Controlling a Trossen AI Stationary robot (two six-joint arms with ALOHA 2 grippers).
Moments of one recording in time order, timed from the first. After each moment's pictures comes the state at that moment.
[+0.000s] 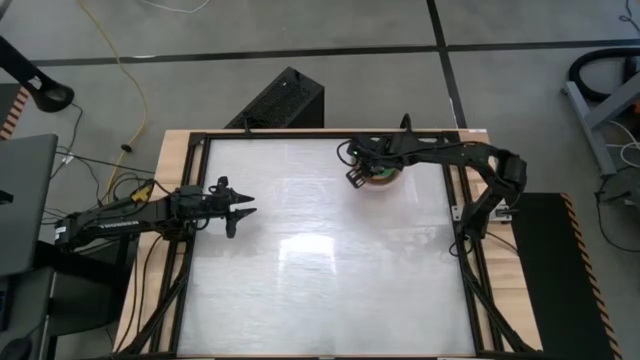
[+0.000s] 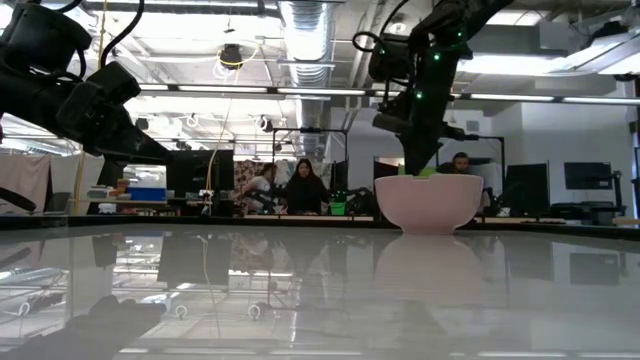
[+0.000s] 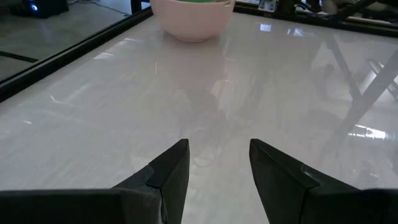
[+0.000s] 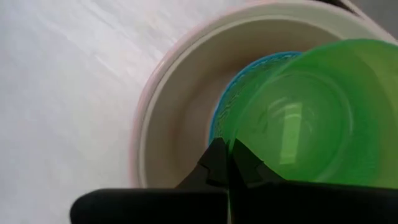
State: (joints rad) left arm 0.25 0.26 0.03 -0.02 -0.04 -0.10; right arm -0.40 1.62 1.22 -0.76 0.24 0.46
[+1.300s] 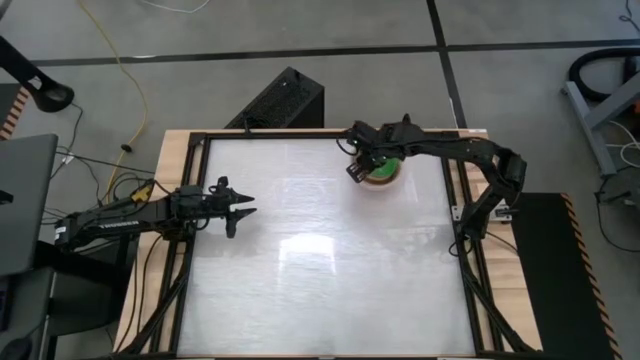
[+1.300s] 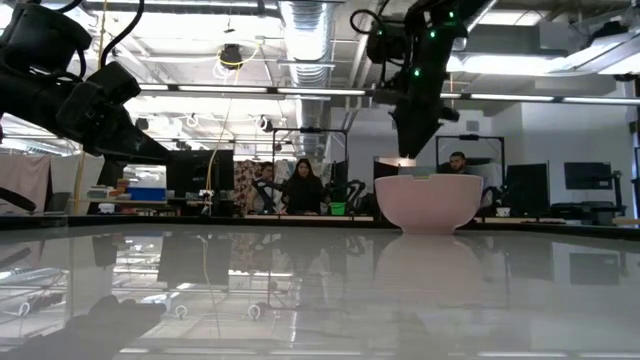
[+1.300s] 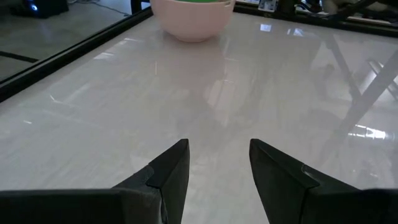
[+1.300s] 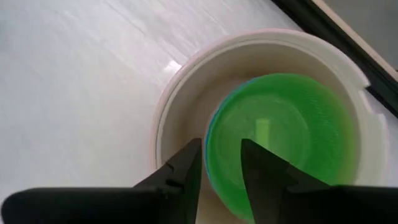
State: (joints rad) left arm 0.25 0.26 0.03 -0.02 -0.04 -0.10; right arm -0.42 1.62 1.38 -0.93 0.18 0.39
